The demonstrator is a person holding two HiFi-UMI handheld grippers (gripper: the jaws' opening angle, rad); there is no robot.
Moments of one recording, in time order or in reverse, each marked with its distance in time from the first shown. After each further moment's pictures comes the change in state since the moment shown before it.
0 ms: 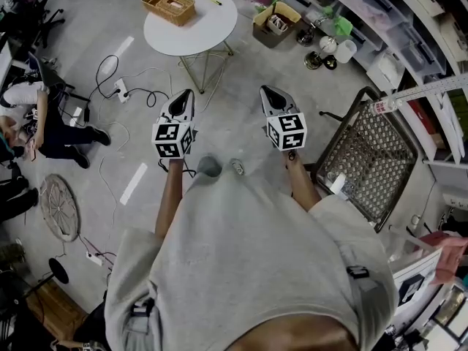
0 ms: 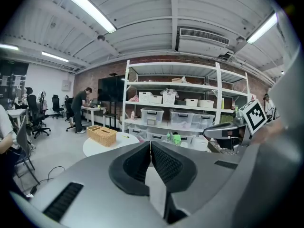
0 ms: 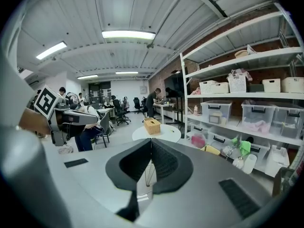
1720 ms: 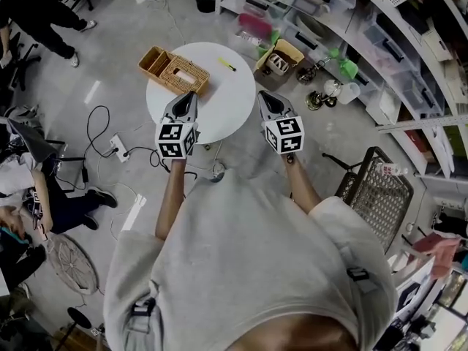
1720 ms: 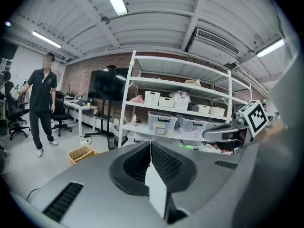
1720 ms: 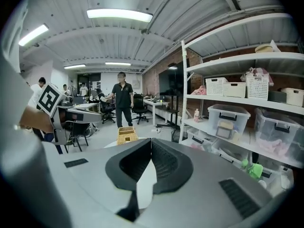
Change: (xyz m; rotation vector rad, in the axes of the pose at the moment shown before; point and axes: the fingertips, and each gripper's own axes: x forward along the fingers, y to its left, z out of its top) left arm 0.295 0.242 0.109 -0.038 -0.020 -0.149; right arm 0.339 -0.085 0.131 -0.042 0.052 -0.111
